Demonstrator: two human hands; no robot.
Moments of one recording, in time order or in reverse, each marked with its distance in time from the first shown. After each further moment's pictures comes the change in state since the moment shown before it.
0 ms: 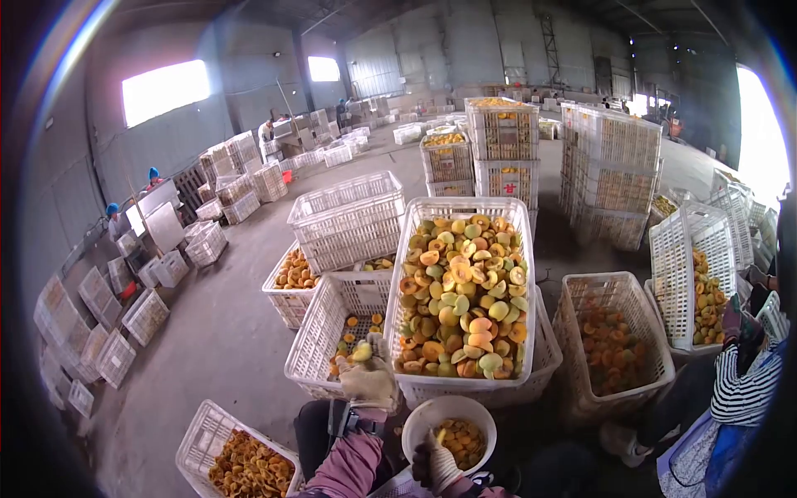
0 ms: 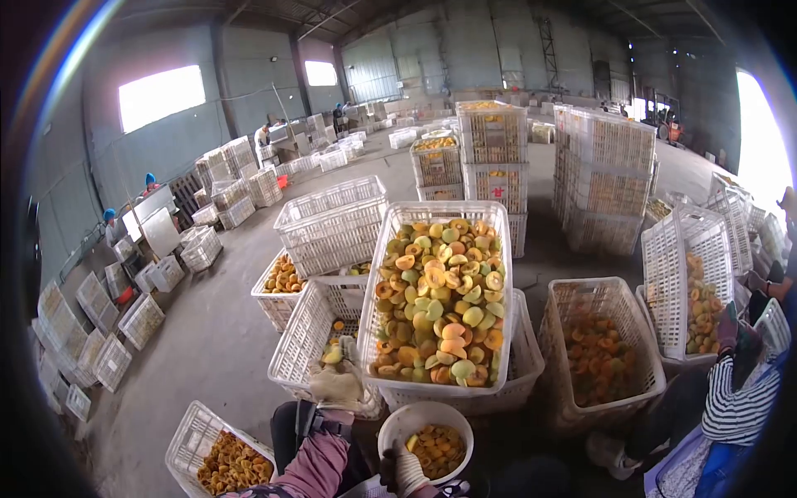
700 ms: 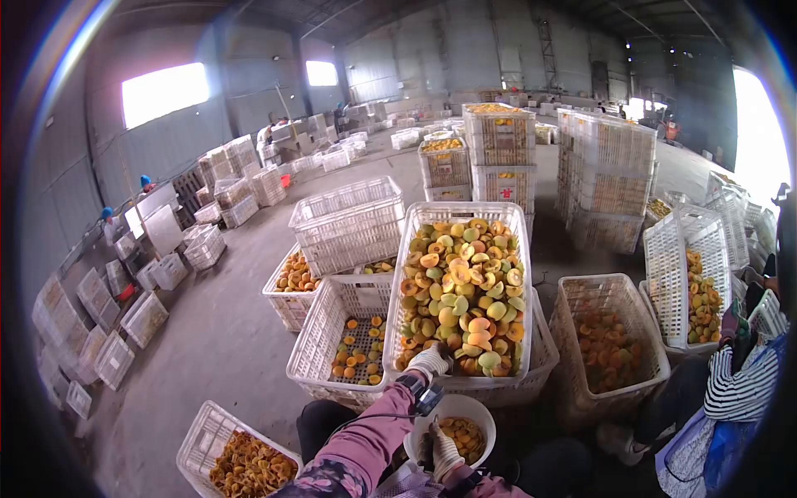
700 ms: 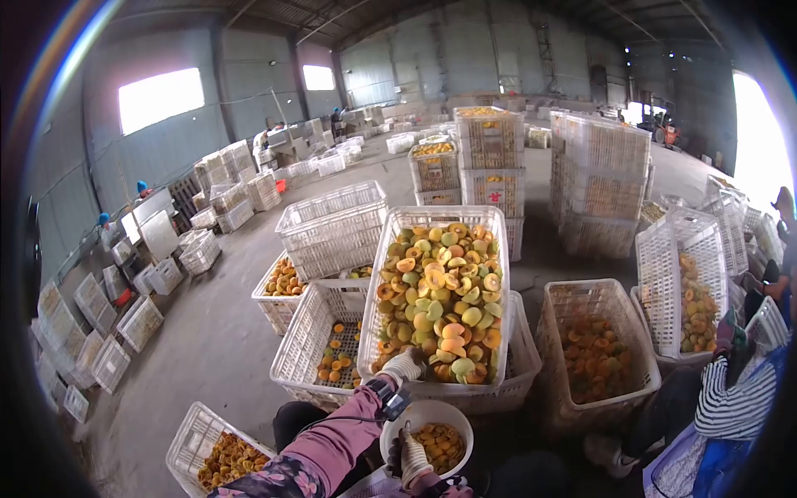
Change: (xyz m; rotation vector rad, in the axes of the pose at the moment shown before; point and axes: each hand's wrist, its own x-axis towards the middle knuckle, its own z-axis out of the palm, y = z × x) left_hand 0.023 -0.062 0.056 1.418 -0.760 -0.397; right_hand 0.036 0.005 -0.018 0.130 0.207 0.139
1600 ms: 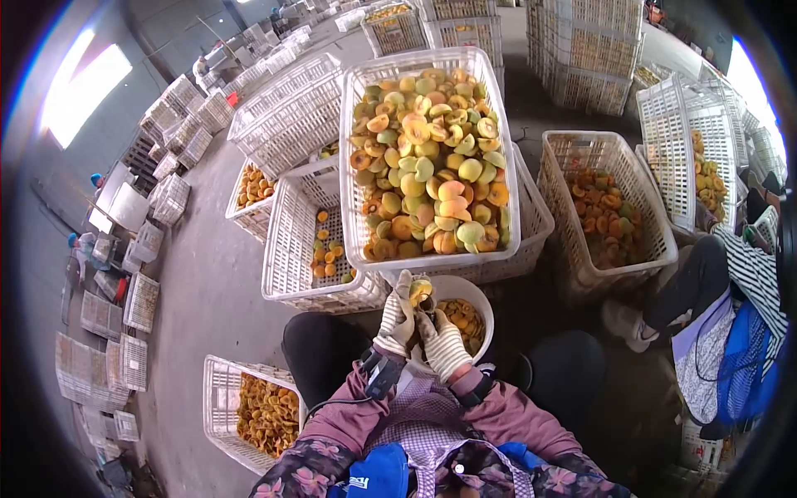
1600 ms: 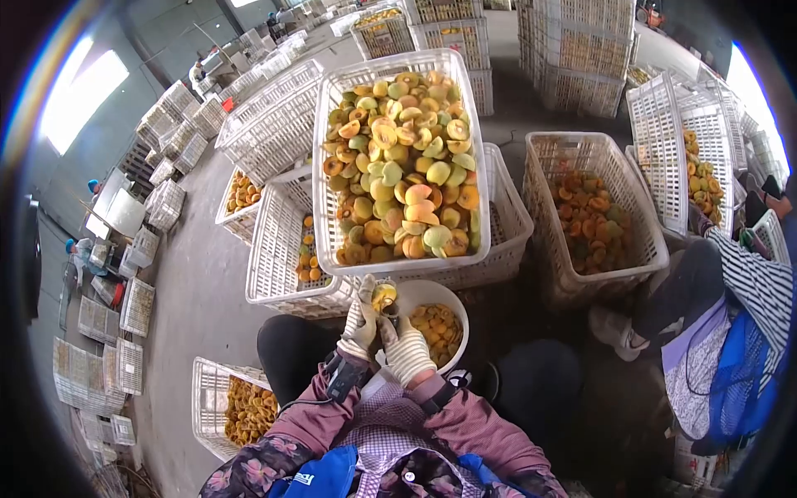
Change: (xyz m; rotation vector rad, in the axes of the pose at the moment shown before) left_hand -0.141 0.023 0.035 -1.528 0.017 -0.225; right_hand 0.003 -0.012 -0.011 -0.712 0.202 -0.736
